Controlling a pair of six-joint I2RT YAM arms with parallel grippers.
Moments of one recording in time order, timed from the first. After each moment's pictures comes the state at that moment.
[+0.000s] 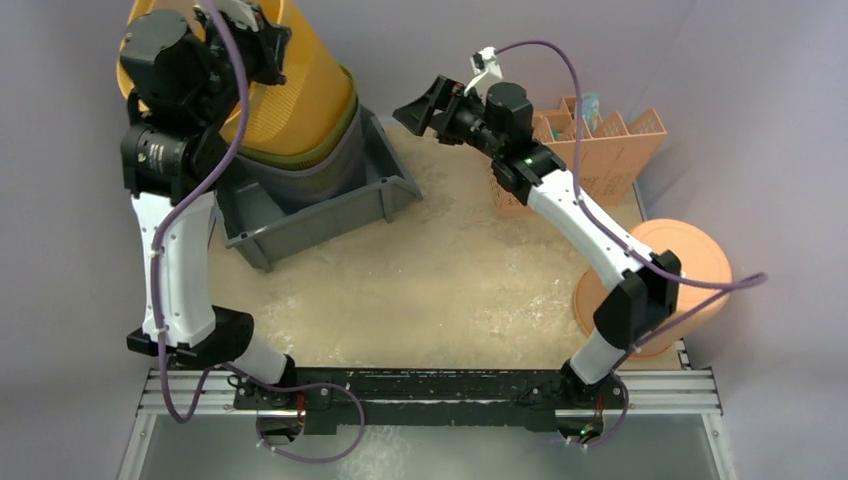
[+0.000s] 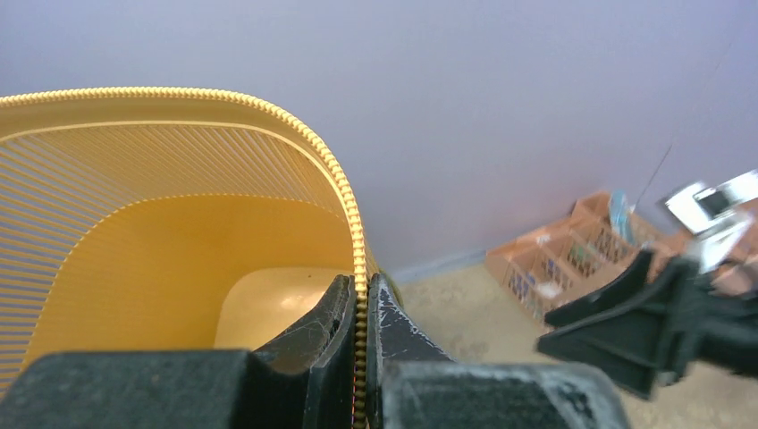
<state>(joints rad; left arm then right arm) -0.24 1.57 2.44 -0.80 0.07 0.03 0.55 1.62 1.63 -0.07 -0.18 0.71</state>
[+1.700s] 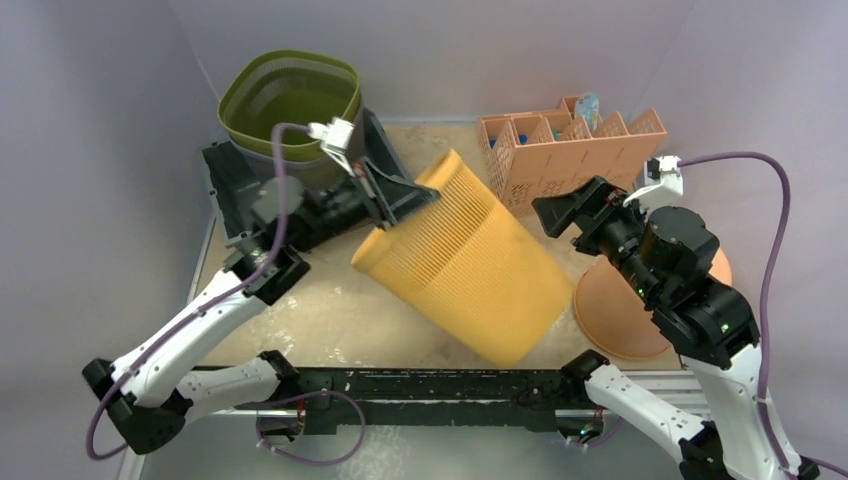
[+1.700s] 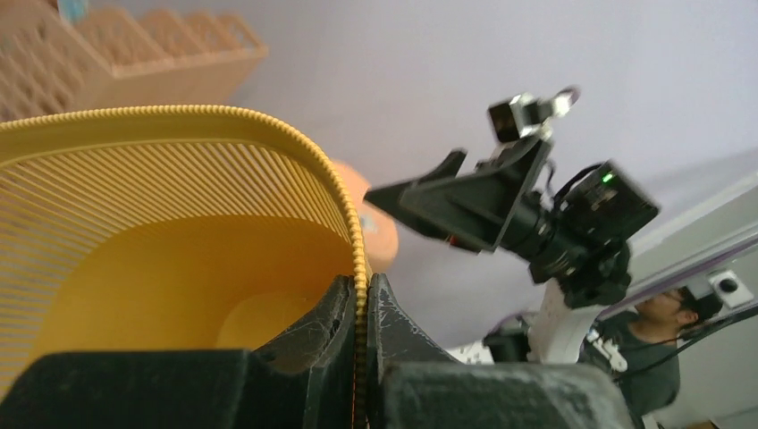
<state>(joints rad) -0.70 1.00 1.18 0.07 0.31 -0.91 0.54 0.77 1.39 -0.86 0.25 0.69</state>
